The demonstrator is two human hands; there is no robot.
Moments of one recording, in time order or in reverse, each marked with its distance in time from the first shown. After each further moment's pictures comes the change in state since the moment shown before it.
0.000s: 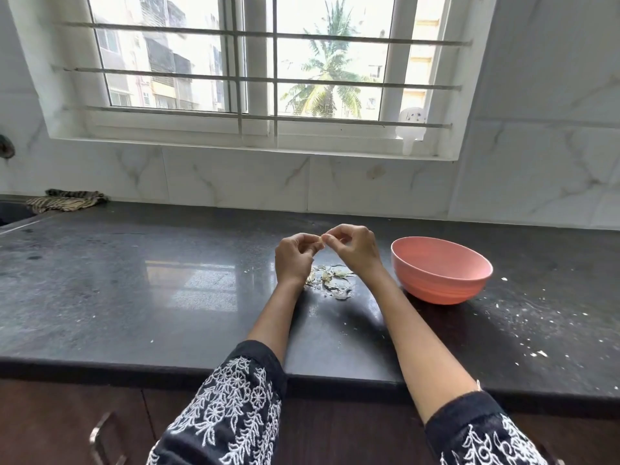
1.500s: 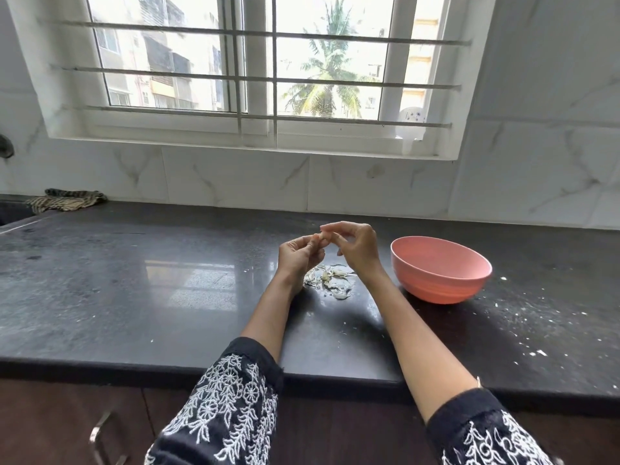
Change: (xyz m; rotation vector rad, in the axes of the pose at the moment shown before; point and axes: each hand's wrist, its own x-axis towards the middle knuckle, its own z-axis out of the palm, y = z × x) left_hand -0.006 0.016 -0.002 -0.666 -0.168 -0.342; right_hand -0.002 0.001 0.004 0.354 0.059 -0.055
